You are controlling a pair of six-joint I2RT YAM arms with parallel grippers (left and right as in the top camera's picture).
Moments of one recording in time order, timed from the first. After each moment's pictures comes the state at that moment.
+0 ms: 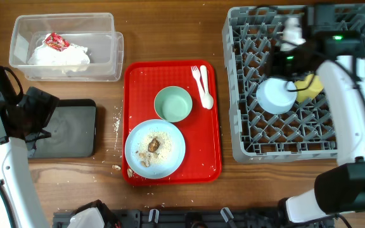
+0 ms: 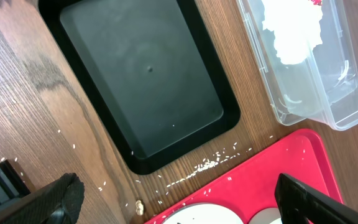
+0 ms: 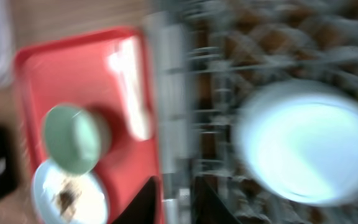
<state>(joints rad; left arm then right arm) 0.40 1.24 1.36 -1.30 -0.06 -0.75 0.08 1.69 1.64 -1.18 -0.29 0.16</state>
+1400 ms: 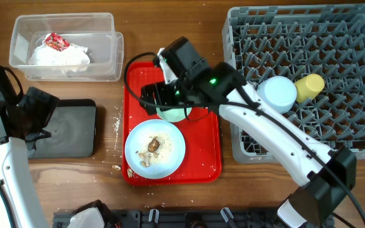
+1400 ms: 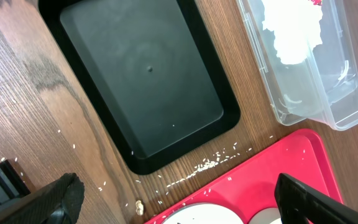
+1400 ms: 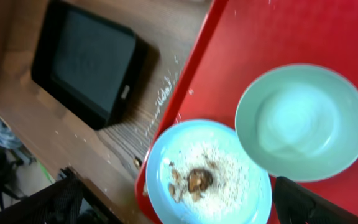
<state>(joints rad) 0.40 1.24 1.36 -1.30 -0.06 -0.75 0.76 1.76 1.64 -0.89 -0.29 0.44</state>
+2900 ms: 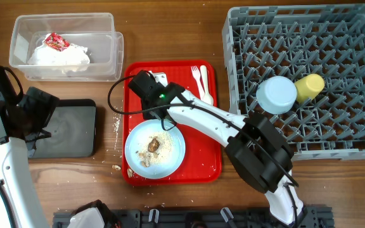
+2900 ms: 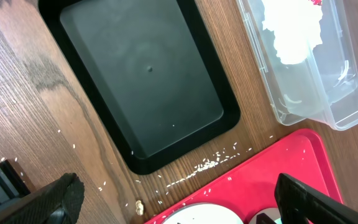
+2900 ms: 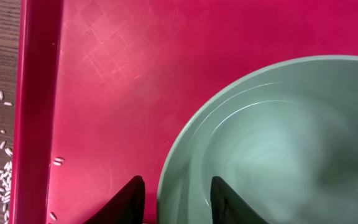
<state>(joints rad) 0.40 1.24 1.36 -1.30 -0.06 -0.75 0.87 2.15 1.61 -0.67 0.12 0.67</state>
